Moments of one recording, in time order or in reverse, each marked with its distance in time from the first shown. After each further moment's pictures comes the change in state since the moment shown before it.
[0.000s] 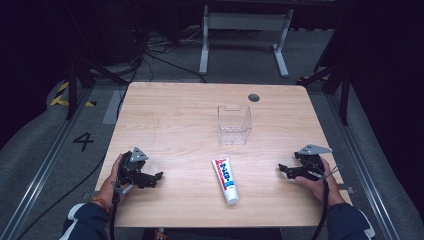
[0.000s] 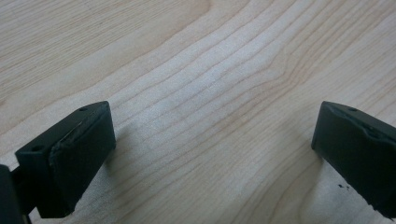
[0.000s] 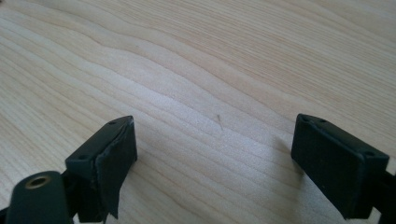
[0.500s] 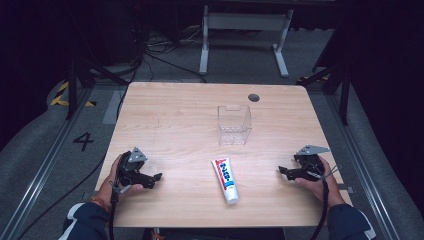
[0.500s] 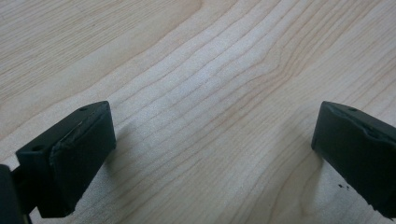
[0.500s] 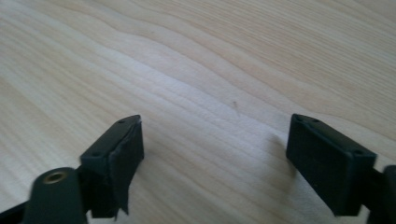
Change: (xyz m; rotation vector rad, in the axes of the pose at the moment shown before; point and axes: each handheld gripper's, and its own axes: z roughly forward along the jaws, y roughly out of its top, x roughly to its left) left arm 0.003 -0.001 -0.001 -0.003 -0.032 0.031; right arm 0.008 0.004 -0.006 0.070 0.013 -0.013
